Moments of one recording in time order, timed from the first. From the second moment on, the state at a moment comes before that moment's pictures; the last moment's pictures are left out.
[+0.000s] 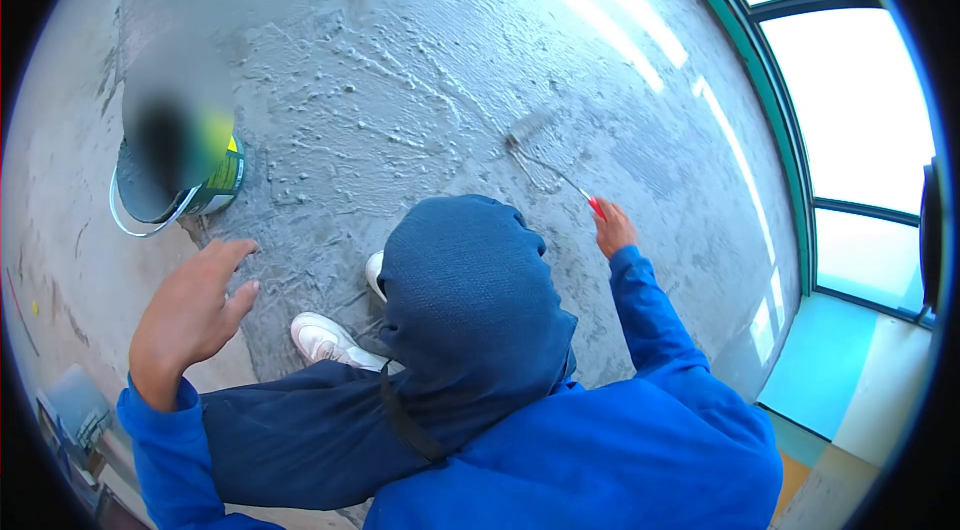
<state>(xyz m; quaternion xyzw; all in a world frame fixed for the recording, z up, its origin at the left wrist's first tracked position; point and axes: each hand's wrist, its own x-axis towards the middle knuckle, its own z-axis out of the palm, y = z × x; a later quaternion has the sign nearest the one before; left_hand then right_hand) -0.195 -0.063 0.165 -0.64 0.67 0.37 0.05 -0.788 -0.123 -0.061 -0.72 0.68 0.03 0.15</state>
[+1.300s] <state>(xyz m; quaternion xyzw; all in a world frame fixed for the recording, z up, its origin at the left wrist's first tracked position) -0.200 -0.070 0.161 -0.64 0.66 0.39 0.06 -0.858 -0.024 -0.017 -0.66 0.74 0.08 0.11</state>
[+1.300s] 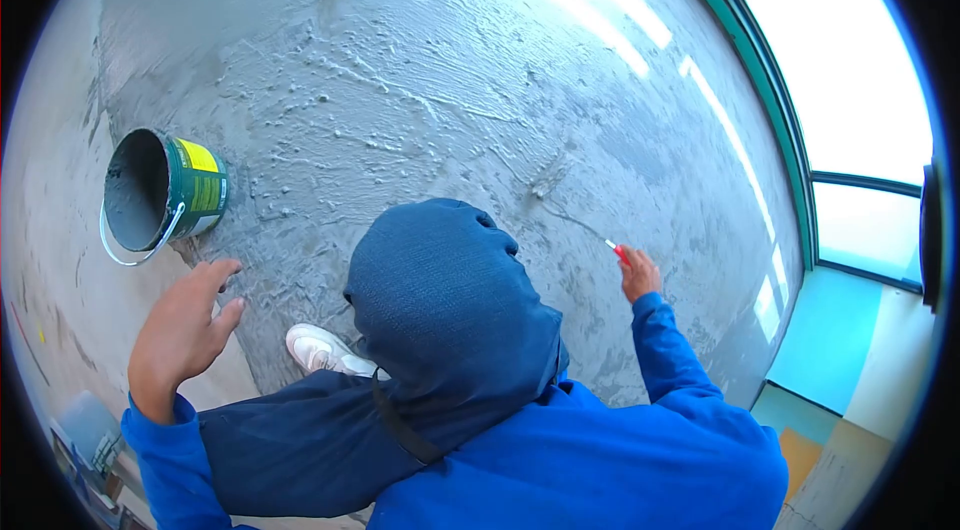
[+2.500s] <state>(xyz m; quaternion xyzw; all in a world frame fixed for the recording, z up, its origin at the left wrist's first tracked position) -0.197 -0.069 0.159 -0.64 0.66 0.38 0.06 -0.871 -0.093 -0.033 -0.67 0.72 0.06 0.13</state>
